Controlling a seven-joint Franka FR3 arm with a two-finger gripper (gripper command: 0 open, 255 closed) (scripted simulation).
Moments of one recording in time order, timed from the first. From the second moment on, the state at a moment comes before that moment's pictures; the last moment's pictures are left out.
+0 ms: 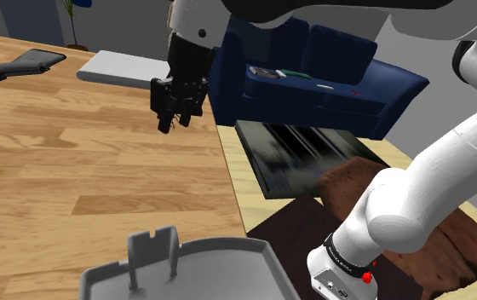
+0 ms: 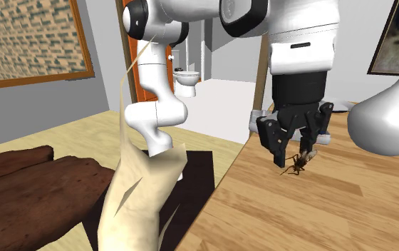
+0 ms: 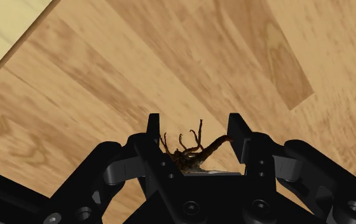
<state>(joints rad) 0.24 -0.19 0.43 -1.97 0.20 1.90 0.26</state>
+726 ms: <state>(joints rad) 0.23 -0.17 0.42 -1.81 0.19 1.75 0.29</state>
